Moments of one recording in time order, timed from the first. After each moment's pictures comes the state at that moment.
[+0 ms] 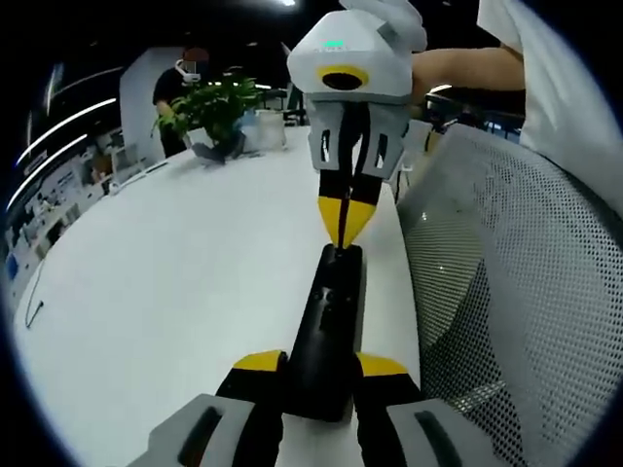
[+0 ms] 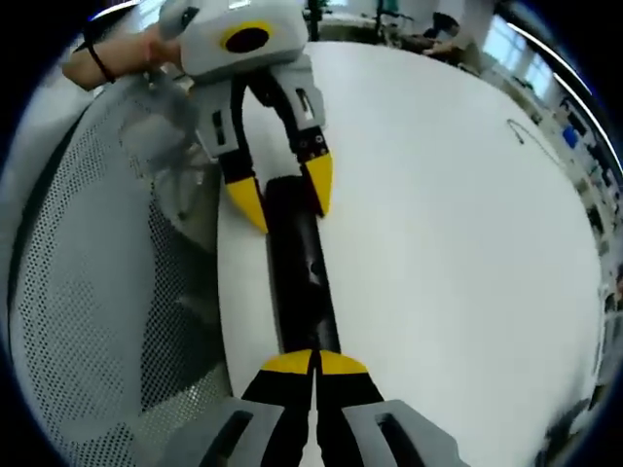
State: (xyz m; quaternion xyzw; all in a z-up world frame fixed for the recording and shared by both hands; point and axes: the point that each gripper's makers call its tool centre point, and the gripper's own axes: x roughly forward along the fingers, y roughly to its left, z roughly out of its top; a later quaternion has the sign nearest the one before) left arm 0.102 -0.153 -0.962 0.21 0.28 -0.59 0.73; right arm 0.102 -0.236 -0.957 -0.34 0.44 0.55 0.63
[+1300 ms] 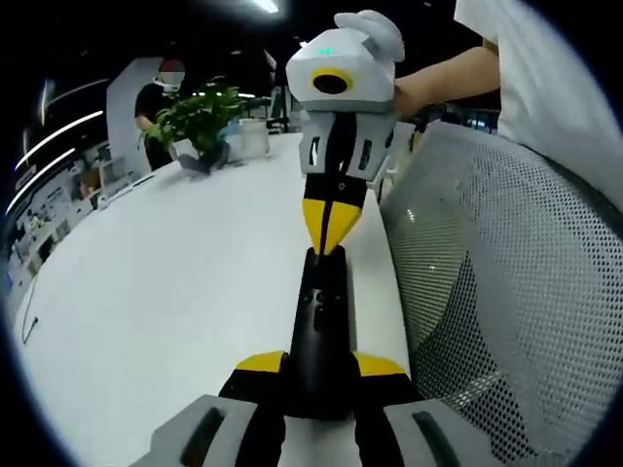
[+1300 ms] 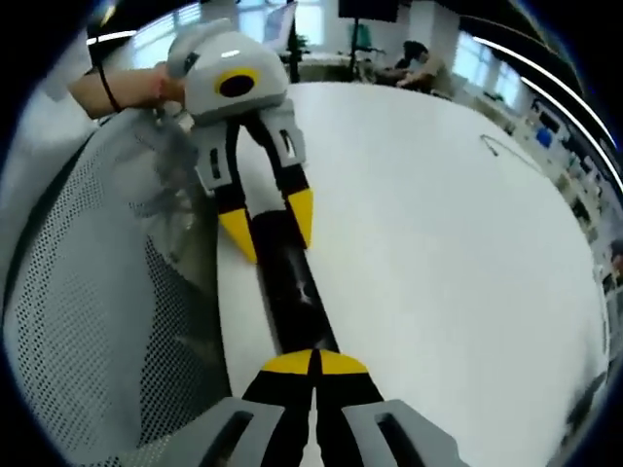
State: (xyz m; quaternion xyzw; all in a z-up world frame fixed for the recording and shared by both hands) left arm 0.091 -0.154 -0.960 0.22 0.25 -0.63 0.71; right arm 0.096 -0.219 -0.952 -0.31 0.39 0.57 0.66
